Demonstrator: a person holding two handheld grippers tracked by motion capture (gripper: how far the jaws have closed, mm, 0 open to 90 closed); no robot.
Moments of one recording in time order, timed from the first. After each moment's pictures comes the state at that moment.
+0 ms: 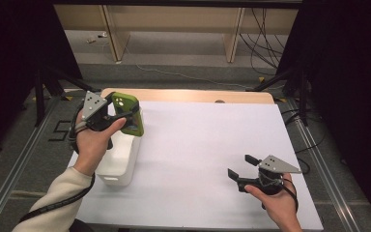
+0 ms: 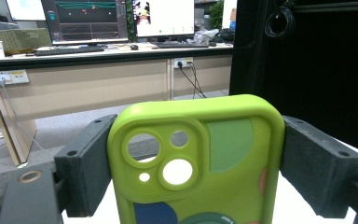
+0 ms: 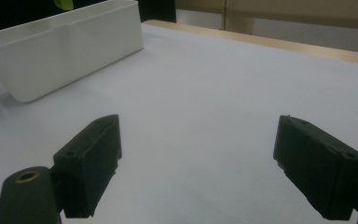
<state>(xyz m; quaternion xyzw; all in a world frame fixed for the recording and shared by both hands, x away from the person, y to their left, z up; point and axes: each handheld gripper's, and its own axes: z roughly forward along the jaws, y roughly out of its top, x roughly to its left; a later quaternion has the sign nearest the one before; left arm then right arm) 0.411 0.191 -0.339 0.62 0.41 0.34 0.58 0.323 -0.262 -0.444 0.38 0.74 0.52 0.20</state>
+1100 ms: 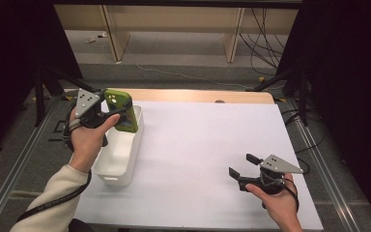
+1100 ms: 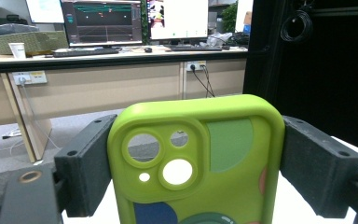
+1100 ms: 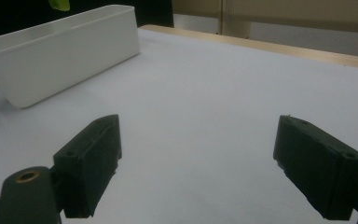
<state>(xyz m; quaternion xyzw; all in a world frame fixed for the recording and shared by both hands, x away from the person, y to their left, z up) 0.417 0.205 -0.337 0.60 0.42 0.36 0.58 0.323 -0.265 -0.443 0.38 0.74 0.52 0.21</state>
